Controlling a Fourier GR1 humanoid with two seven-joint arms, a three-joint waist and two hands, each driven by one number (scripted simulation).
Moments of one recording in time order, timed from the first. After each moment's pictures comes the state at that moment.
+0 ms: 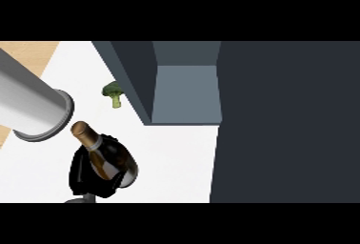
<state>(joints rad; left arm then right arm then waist) 0.01 0.00 0.05 -1.24 0.31 -0.19 -0.54 0.13 -0.23 0.35 -2.51 -0.06 -0.06 0.43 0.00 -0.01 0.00</state>
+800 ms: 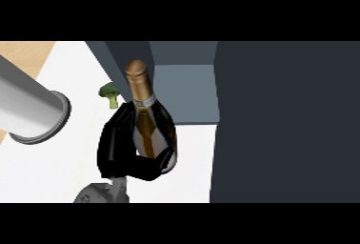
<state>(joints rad) -0.14 0.00 -0.34 -1.64 0.33 0.39 -0.16 0.15 -0.22 0.32 -2.51 -0.07 -0.03 0.42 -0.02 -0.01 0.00</state>
